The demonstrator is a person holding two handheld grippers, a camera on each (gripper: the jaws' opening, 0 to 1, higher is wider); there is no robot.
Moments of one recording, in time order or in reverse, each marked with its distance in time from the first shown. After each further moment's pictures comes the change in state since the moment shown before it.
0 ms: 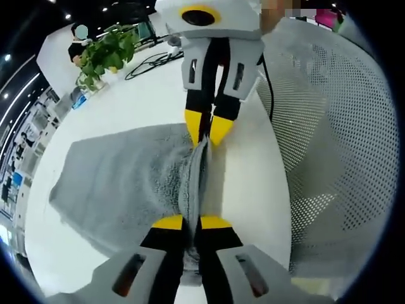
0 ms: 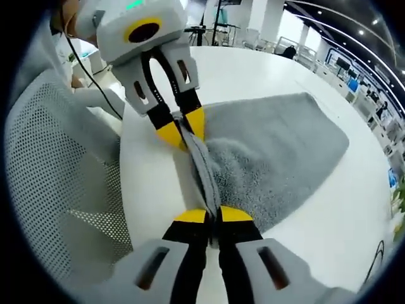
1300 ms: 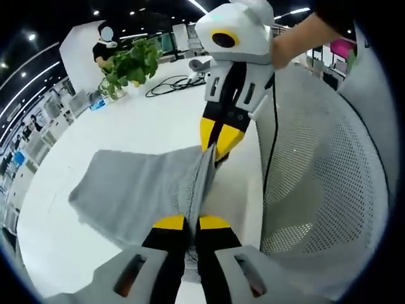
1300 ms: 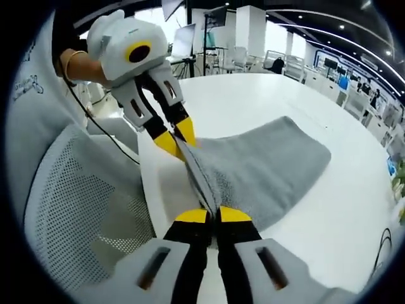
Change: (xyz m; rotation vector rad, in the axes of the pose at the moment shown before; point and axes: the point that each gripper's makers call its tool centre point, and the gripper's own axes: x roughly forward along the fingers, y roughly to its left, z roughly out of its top) left arm -0.068 0.004 0.041 -0.132 -0.129 0.019; right arm -0.063 0.007 0.044 0.103 -0.166 0.016
